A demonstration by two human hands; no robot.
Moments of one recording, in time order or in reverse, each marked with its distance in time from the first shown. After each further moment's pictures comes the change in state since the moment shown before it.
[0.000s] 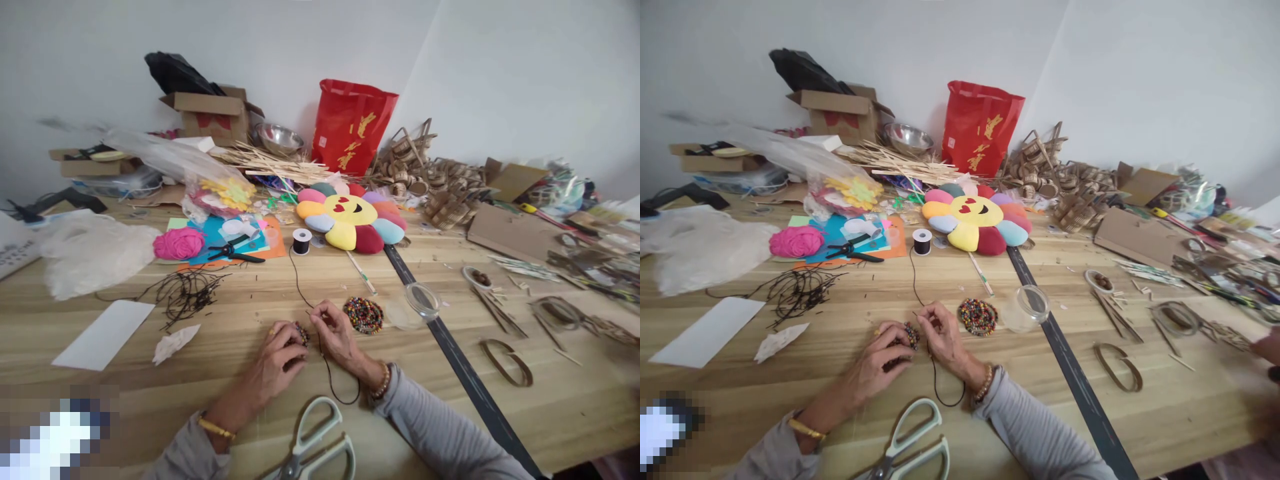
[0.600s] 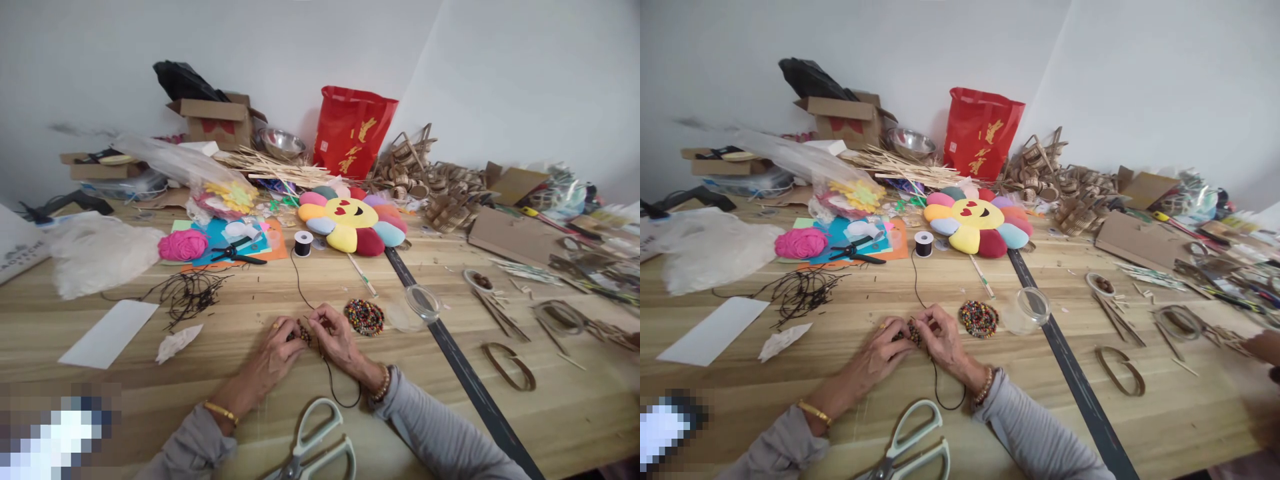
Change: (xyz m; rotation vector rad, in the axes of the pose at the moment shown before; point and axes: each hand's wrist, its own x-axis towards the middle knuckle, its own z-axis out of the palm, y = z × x) left_hand 0.005 -0.008 -0.002 0.219 -0.119 0.044; right_hand -0.001 -0.005 0.003 -0.009 -0.018 0.008
